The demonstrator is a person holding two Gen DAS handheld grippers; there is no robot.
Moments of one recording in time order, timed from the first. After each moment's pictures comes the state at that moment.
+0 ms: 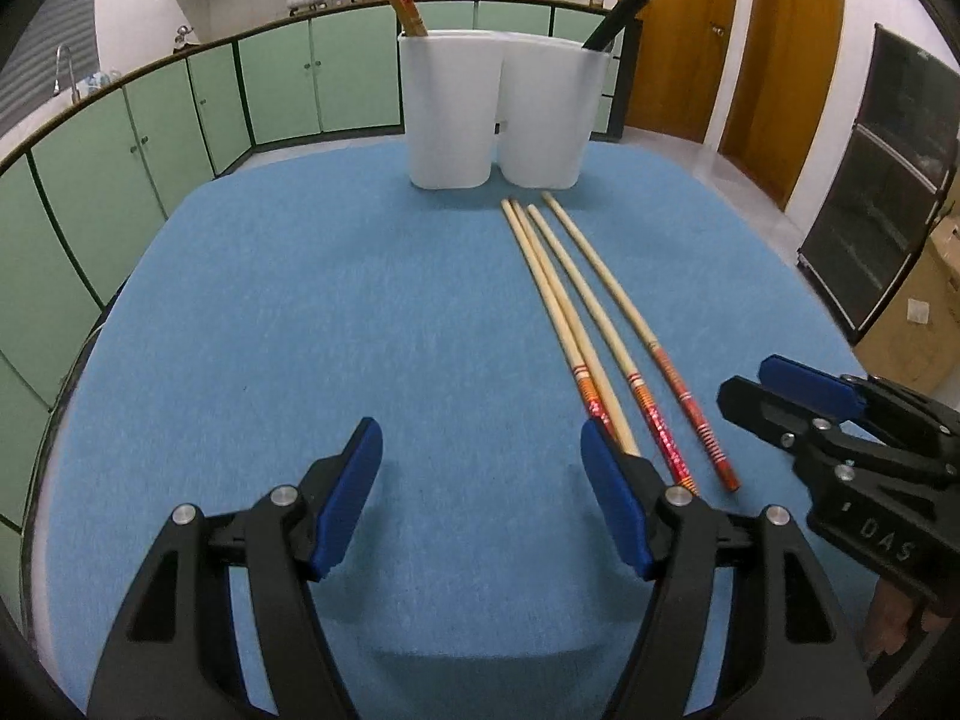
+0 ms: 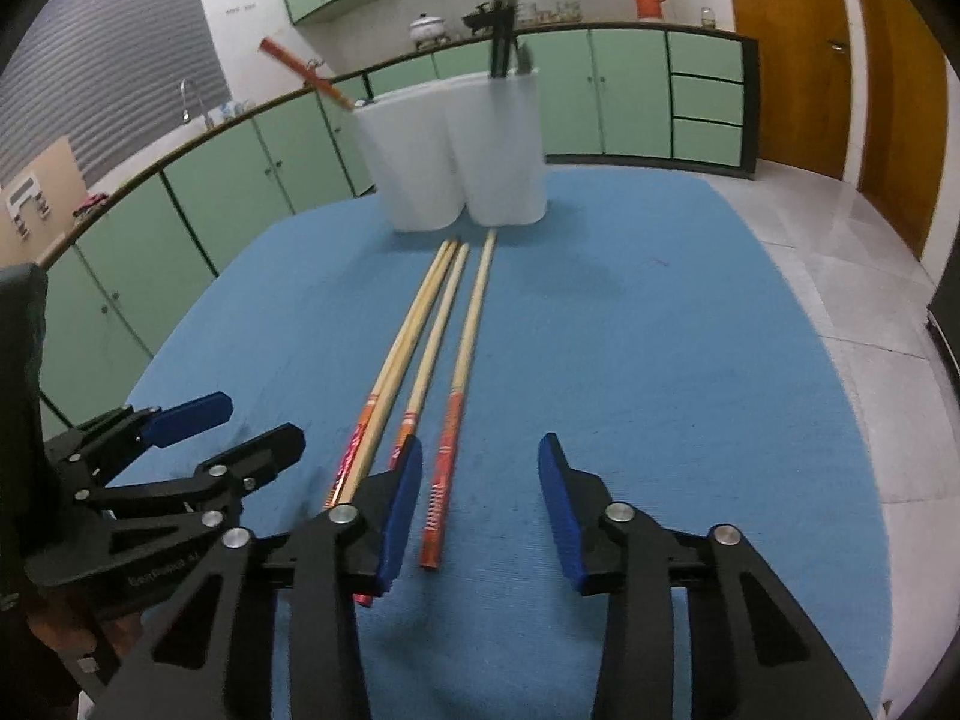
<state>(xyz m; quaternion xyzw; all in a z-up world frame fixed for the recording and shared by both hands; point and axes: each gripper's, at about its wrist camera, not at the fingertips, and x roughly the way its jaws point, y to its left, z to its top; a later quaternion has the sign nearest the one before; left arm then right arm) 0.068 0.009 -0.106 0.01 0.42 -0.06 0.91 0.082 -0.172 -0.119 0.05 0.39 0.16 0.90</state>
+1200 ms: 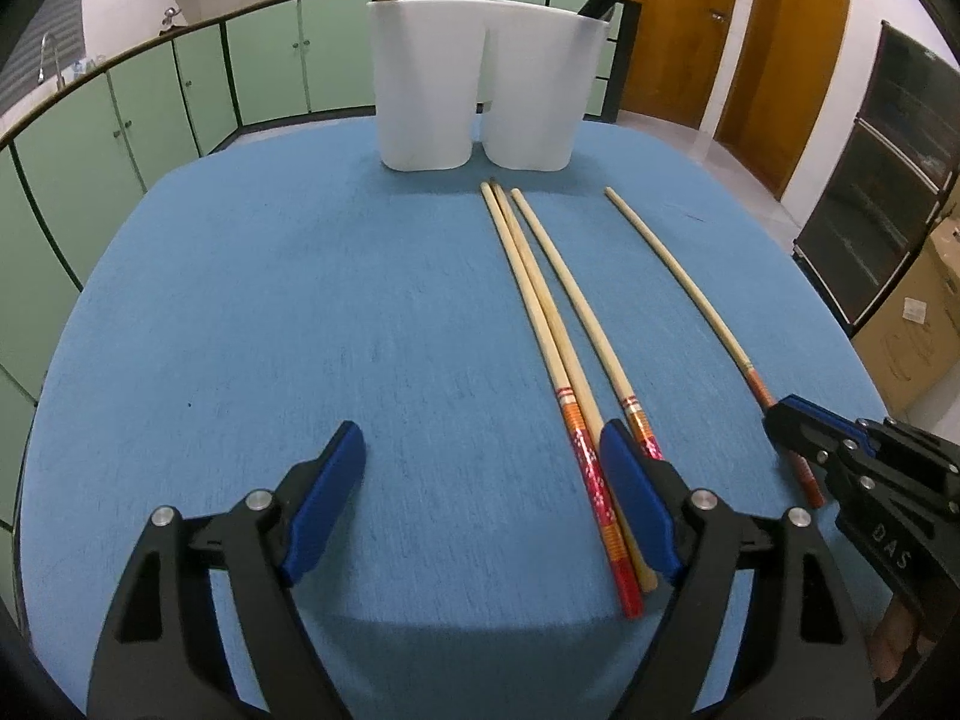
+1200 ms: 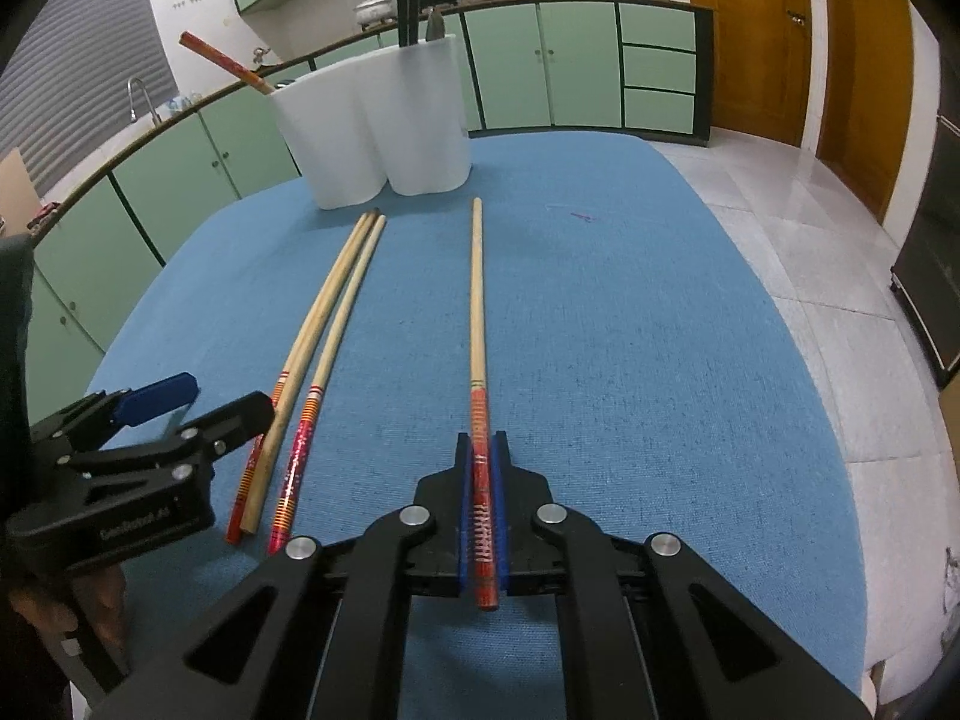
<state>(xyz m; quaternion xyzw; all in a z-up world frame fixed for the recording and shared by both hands) 0.095 -0.016 -0.116 0.00 0.44 -0.07 0.90 0.077 -0.201 -0.129 0.06 0.43 0.10 0.90</state>
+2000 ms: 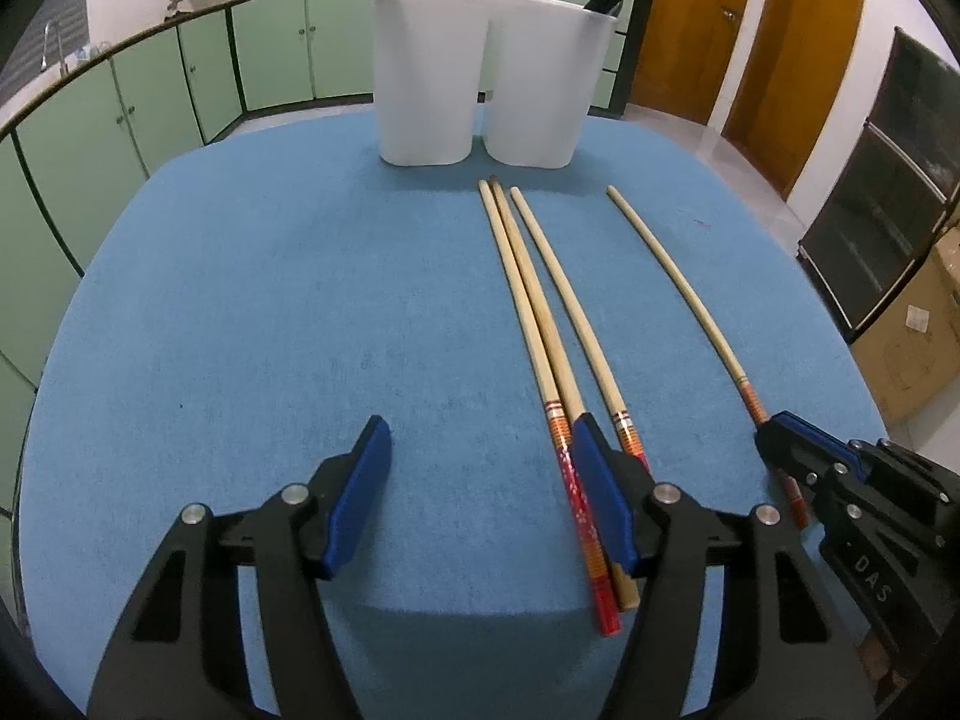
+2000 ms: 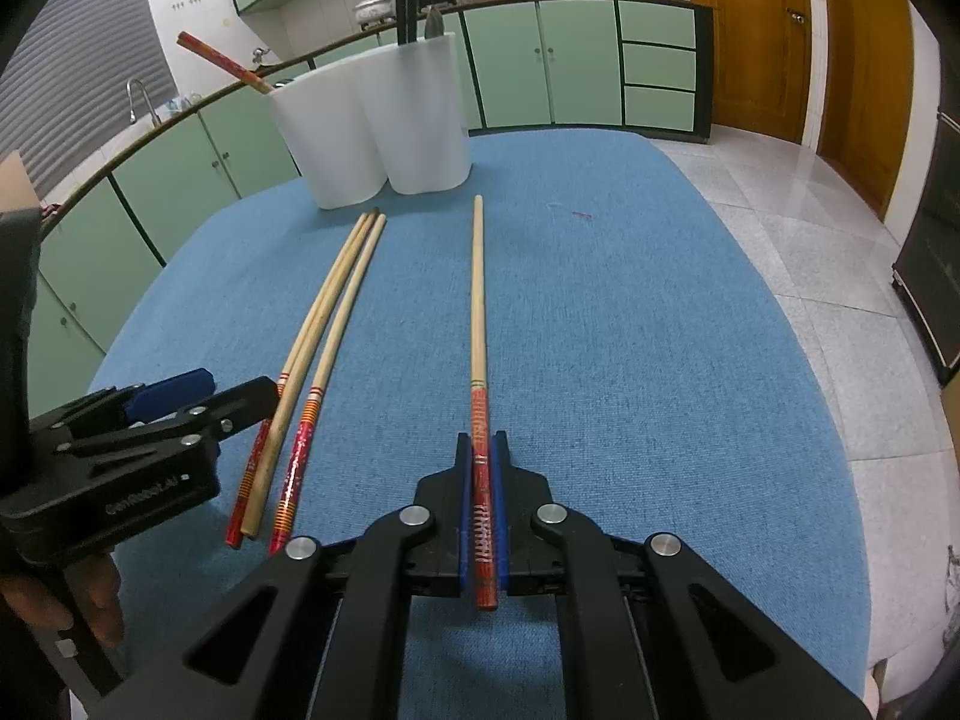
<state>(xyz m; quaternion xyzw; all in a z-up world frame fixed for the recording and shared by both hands) 0.103 -0.023 -0.115 -0.01 0.46 -0.06 0.89 0.080 -0.199 -0.131 0.06 0.43 0.10 0.90</state>
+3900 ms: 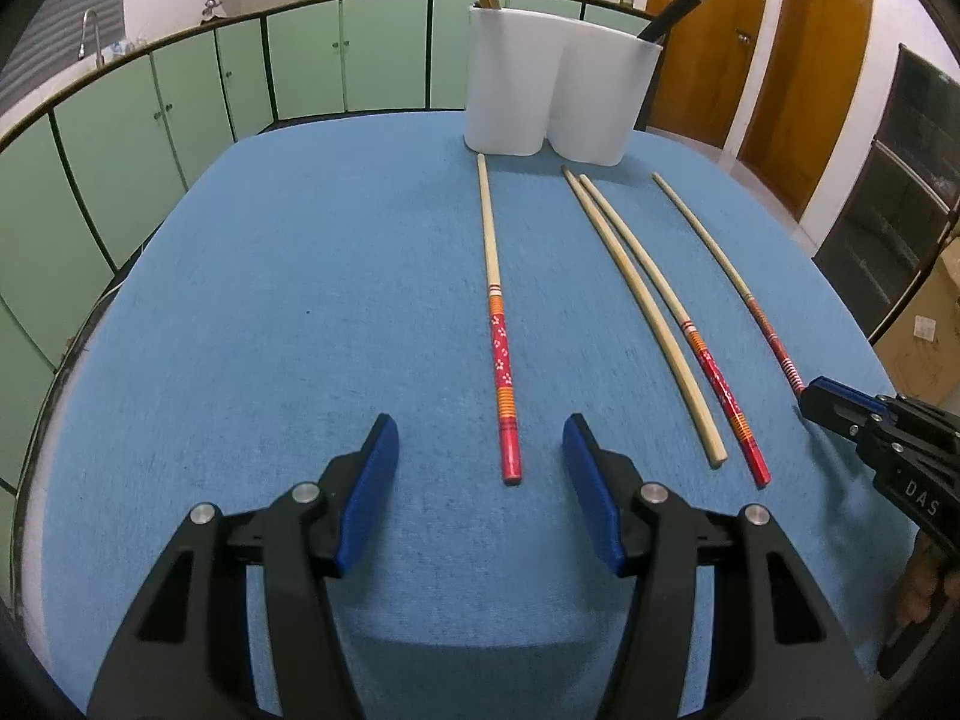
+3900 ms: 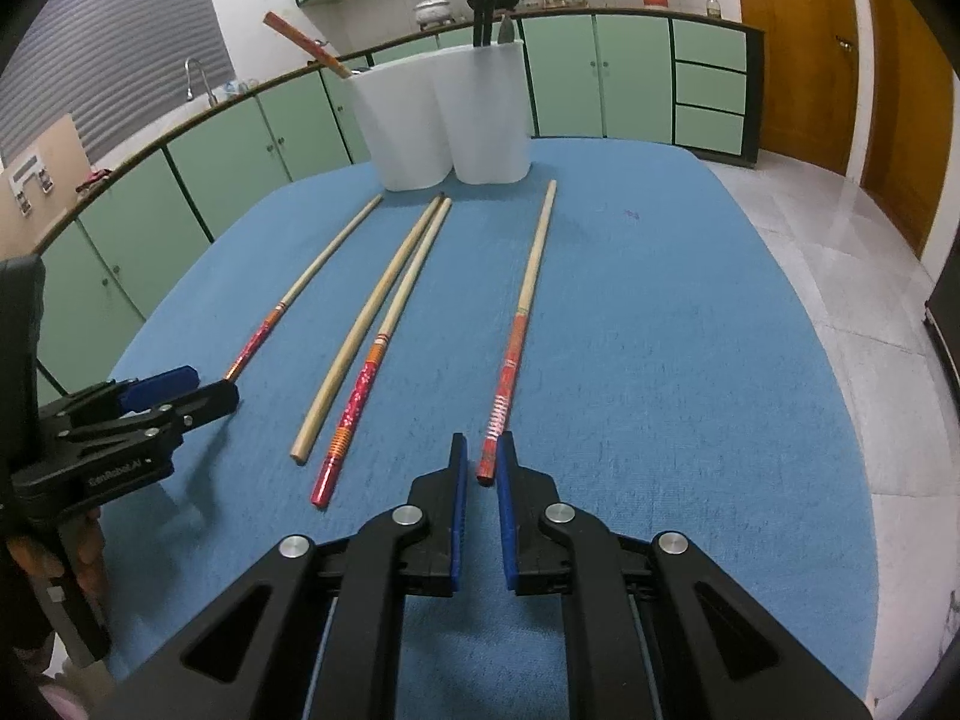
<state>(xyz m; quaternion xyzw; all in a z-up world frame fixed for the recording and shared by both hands) 0.046 0.026 -0.114 -0.02 0.43 -0.04 0.90 0.051 -0.196 -0.129 0.04 0.41 0.17 0.90</state>
